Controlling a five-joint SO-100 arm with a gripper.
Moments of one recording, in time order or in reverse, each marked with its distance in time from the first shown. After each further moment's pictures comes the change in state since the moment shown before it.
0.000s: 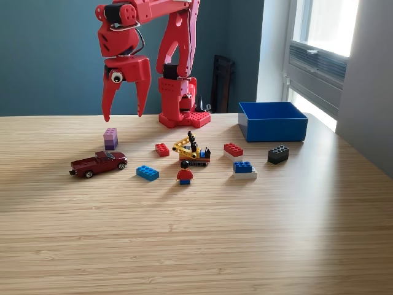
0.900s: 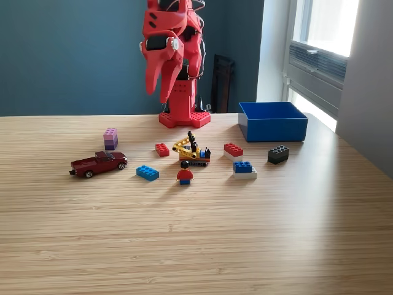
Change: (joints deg) arm -24.0 37.0 14.9 -10.5 -16.1
